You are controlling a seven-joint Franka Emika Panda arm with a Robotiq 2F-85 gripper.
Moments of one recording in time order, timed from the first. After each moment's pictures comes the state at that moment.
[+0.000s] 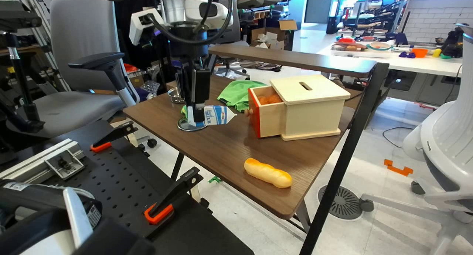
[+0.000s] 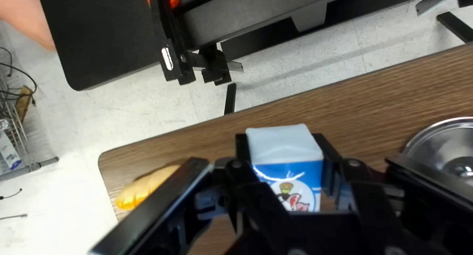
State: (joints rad) arm 0.12 0.26 -0.10 -2.38 -0.33 2.36 0.55
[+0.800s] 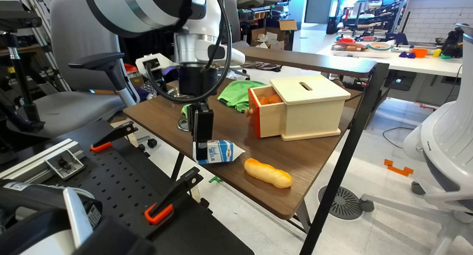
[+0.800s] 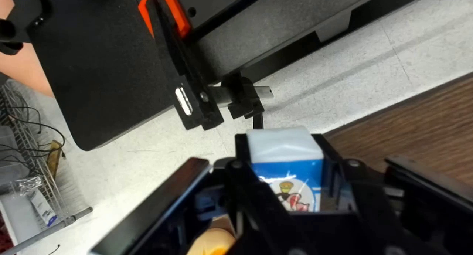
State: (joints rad) arm 0.10 0.40 -0.17 -2.37 -0.33 2.42 0.67
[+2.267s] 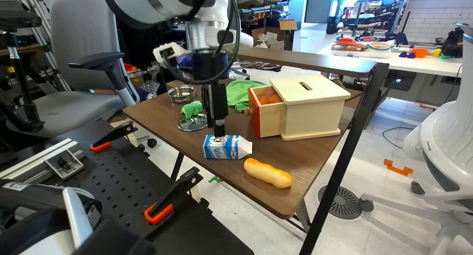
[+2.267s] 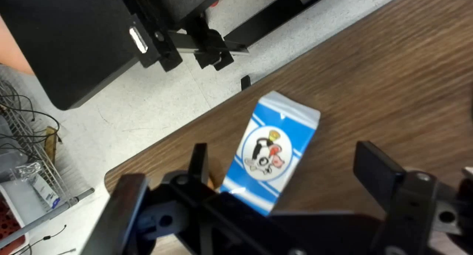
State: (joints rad) arm 0.13 0.42 -0.17 -2.28 -0.33 2.43 0.75
